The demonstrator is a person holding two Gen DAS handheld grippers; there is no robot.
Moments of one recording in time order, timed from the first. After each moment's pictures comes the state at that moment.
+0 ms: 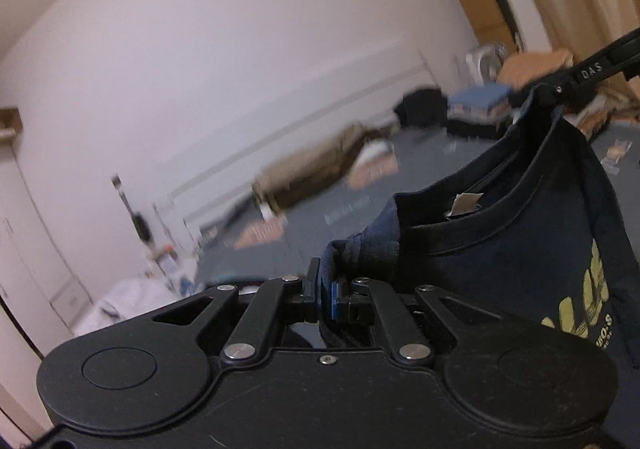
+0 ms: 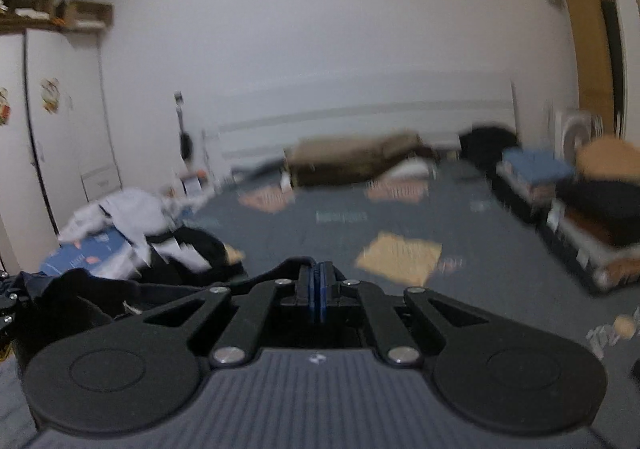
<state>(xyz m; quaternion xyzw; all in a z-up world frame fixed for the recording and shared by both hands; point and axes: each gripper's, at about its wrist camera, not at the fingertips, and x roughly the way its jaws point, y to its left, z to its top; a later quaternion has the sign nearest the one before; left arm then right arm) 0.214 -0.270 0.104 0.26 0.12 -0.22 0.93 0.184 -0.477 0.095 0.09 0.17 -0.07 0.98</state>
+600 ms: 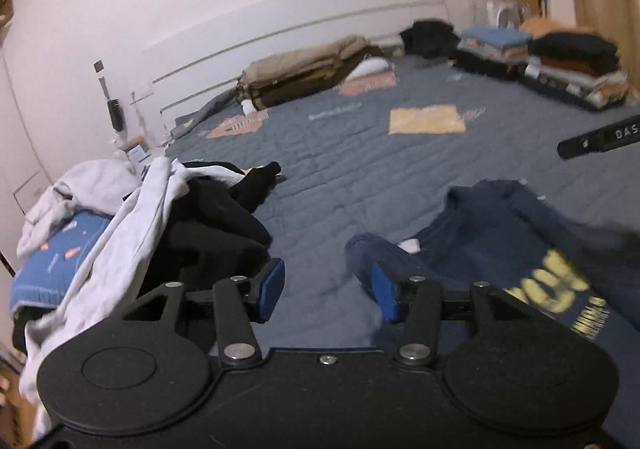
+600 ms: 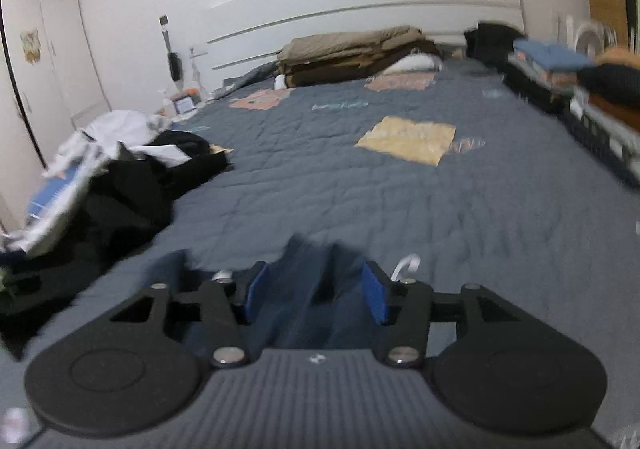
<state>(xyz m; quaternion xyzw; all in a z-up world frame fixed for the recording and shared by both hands) 0.220 -0.176 0.034 0.18 0.24 -0.22 0.93 0.171 -0.472 -0.018 0.14 0.28 -0.04 0.95</state>
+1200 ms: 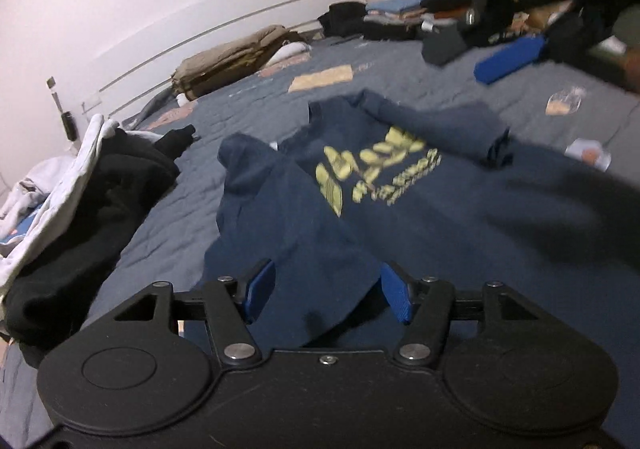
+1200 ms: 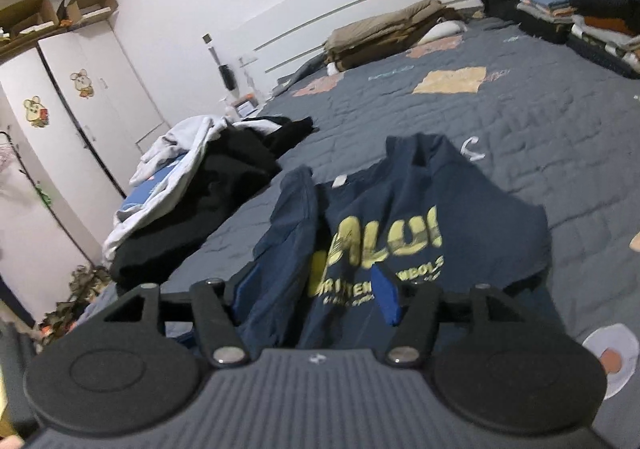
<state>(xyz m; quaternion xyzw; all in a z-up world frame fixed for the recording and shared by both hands) 0.077 -0.205 -0.082 0.24 0.24 -0.28 0.90 0.010 -0.385 -0.037 0.24 0.26 0.02 0.94</state>
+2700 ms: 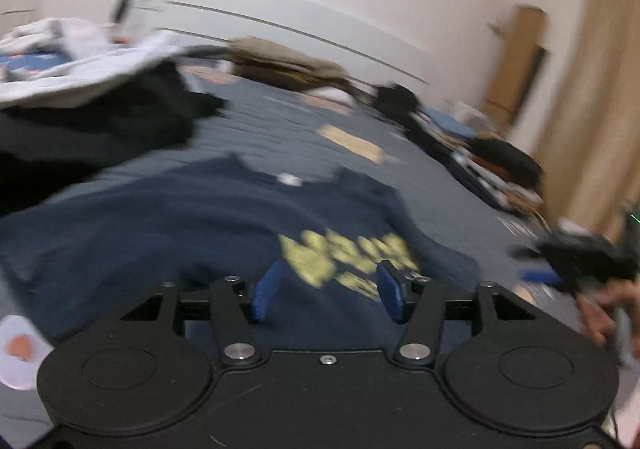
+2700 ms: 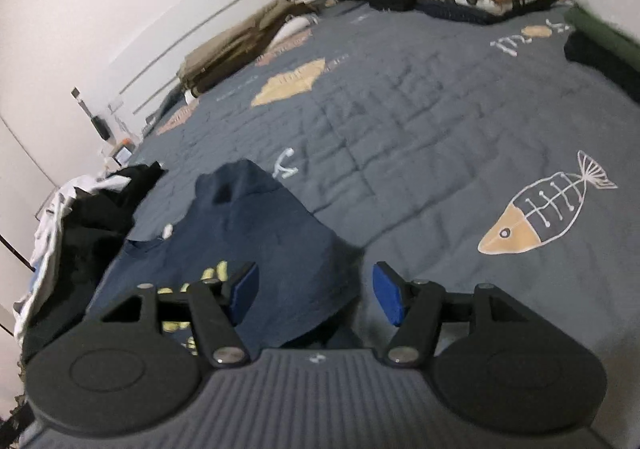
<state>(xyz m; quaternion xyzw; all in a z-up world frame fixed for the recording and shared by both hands) 0.076 -0.127 -0.046 -0.08 0.27 -0.31 0.91 0.017 -0.531 -0.096 0.31 0.29 -0.15 0.89</state>
